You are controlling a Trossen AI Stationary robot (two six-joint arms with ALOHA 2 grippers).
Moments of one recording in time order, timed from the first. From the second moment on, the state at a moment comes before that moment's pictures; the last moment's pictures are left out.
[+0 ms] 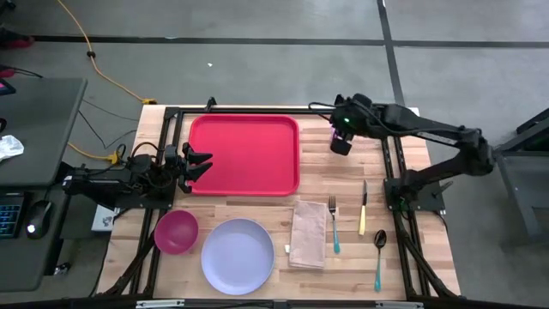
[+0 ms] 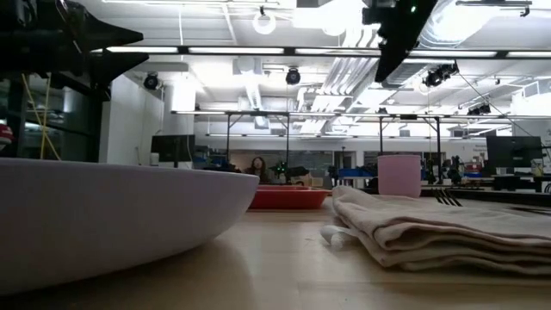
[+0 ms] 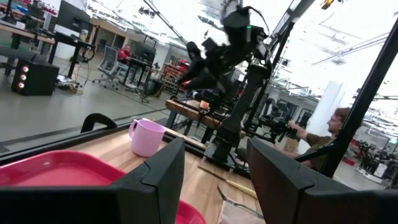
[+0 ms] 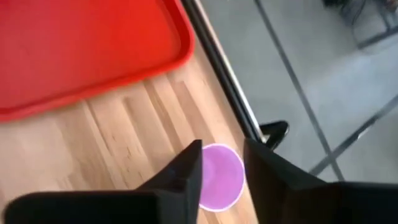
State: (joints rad) left arm 0.00 0.01 0.02 0.23 -0.25 -0.32; right arm -0.34 1.27 1.26 -0.98 0.44 -0.08
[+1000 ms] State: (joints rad) left arm 0.00 0.01 0.02 0.24 -0.25 -0.38; right arm -0.51 1.54 1.26 -1.04 0.23 0.14
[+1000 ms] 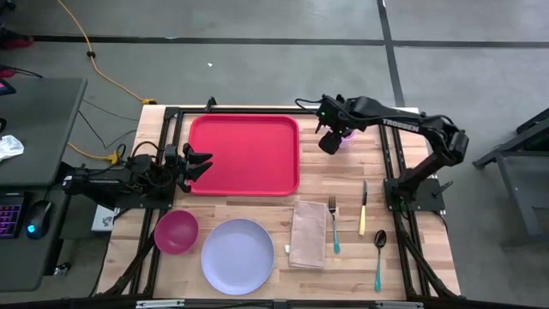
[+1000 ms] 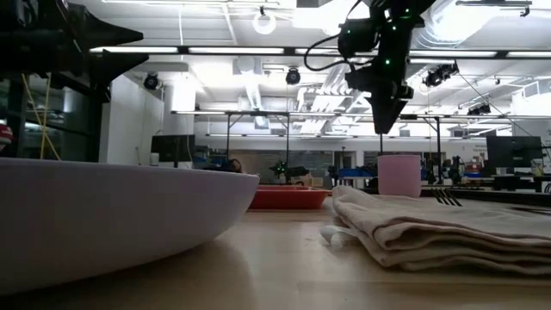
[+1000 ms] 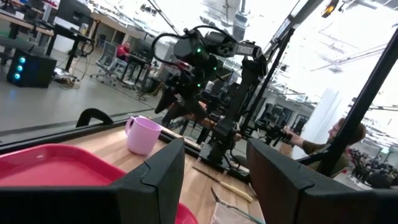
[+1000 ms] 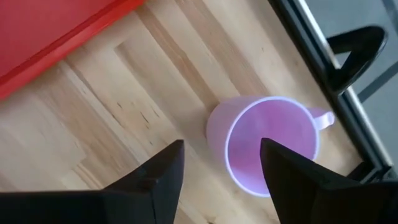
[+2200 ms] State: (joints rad) left arm 0.00 0.01 0.02 0.24 -0.25 -0.43; right arm -0.62 1.62 1.26 -1.03 0.18 0.12
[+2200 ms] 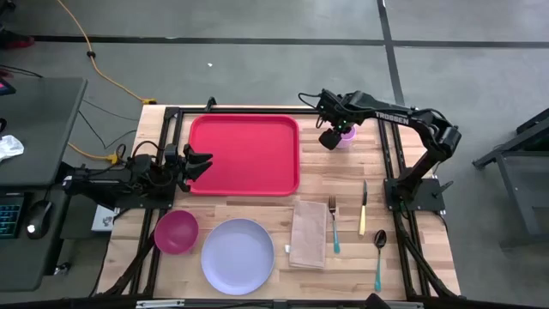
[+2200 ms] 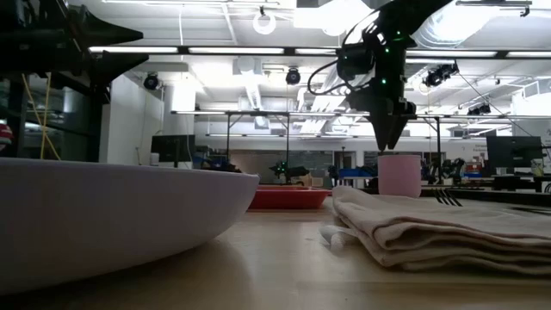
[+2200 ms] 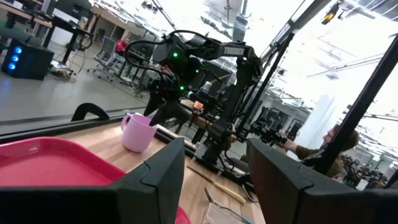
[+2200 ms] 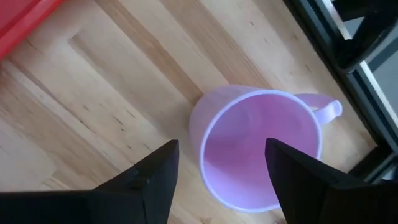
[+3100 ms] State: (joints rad) left arm 0.00 0.01 0.02 0.24 -0.25 -0.43; right arm -0.61 1.71 1.26 -1.02 0.15 0.12
